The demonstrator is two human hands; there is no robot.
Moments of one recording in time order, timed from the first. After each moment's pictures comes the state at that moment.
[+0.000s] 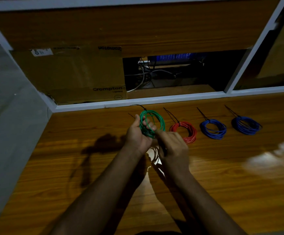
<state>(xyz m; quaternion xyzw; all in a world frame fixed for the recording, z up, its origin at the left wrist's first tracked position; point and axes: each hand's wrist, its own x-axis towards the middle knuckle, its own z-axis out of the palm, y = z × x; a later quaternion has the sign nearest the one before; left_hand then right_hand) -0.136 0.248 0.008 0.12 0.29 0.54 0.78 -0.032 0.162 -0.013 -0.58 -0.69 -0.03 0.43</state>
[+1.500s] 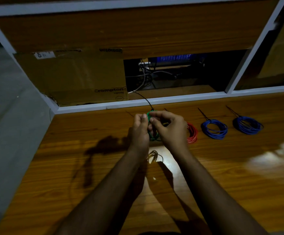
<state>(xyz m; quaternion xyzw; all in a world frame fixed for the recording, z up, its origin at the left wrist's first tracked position) -0.135 0.223 0.021 0.43 0.44 0.54 0.57 -0.037 0.201 0.047 -0.58 -0.58 0.21 0.53</state>
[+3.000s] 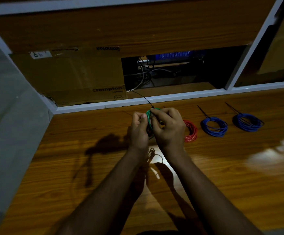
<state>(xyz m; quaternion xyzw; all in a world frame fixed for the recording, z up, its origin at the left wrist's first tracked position) -0.133 0.219 0.021 0.43 0.41 0.57 0.57 -0.044 0.208 0.025 -0.59 -0.62 -0.02 0.52</state>
